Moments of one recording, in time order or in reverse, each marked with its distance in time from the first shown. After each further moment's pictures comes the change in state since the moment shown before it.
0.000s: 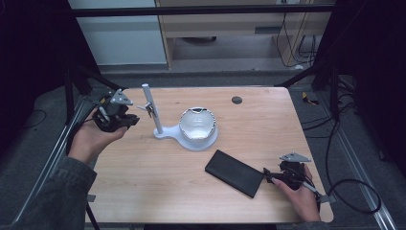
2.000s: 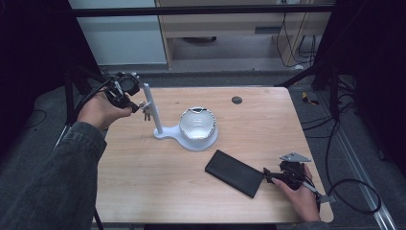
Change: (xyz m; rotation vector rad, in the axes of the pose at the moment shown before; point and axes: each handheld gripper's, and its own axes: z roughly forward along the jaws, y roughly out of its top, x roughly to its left) left arm 0.032 0.064 0.018 0.319 0.018 0.021; right arm 0.000 0.000 0.000 -0.001 -0.003 -0.005
